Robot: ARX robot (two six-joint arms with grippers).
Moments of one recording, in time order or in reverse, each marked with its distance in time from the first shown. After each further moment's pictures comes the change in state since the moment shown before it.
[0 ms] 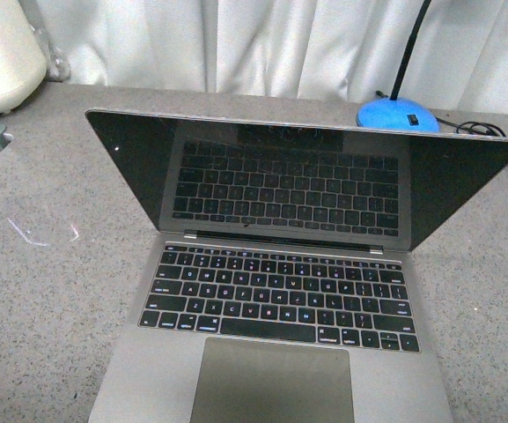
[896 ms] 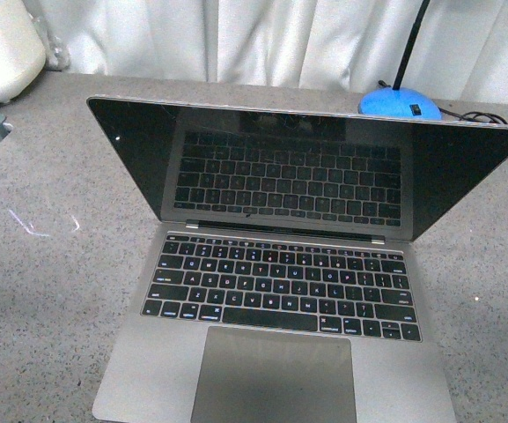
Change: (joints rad) left arm -0.194 0.995 0.243 0.529 0.055 -0.011; right arm 0.034 0.914 0.256 0.072 -0.085 -0.197
